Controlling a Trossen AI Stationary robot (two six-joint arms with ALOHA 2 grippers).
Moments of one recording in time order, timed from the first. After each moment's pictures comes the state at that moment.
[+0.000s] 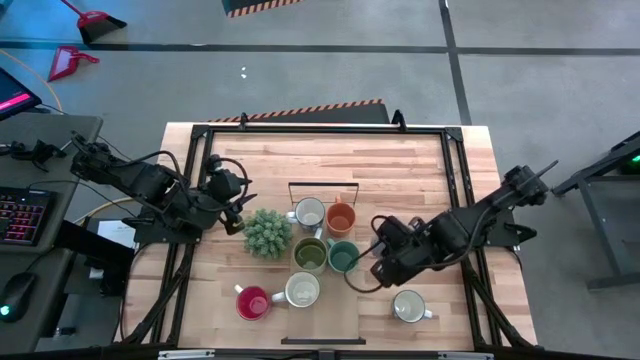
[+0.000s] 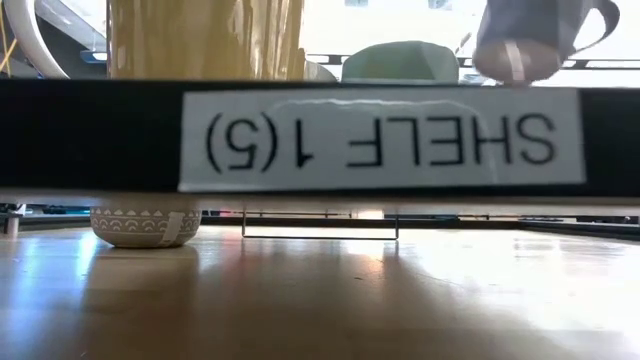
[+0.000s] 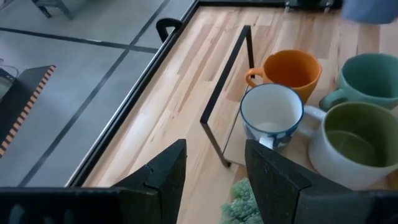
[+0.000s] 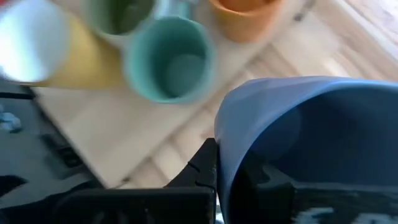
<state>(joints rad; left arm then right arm) -0.44 1.08 1.28 -1.11 -0.79 -0.46 0.55 1.59 1.65 -1.32 0.29 1.26</state>
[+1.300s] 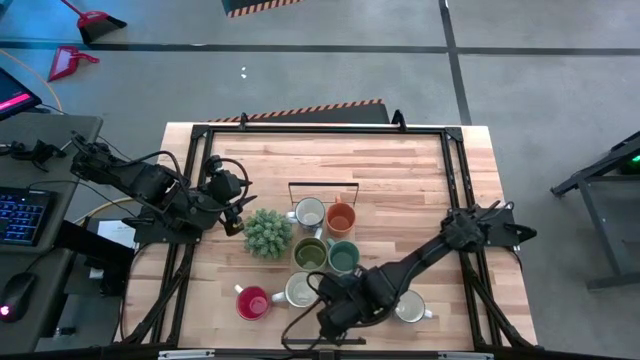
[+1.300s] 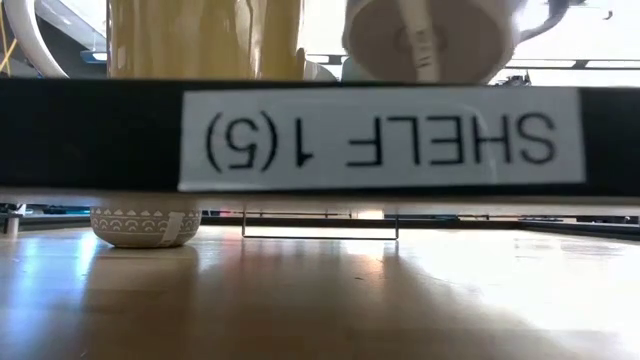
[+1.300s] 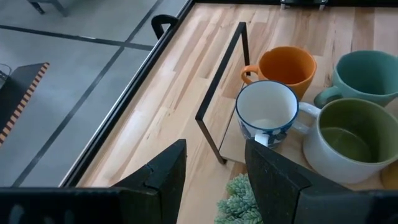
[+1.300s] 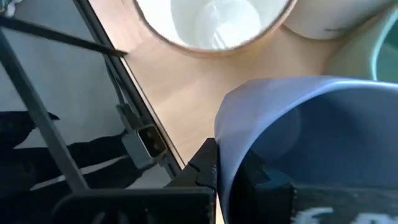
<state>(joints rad) -0.44 1.08 1.28 -1.11 -0.76 -0.47 0.58 2.22 2.32 -1.32 0.11 1.10</state>
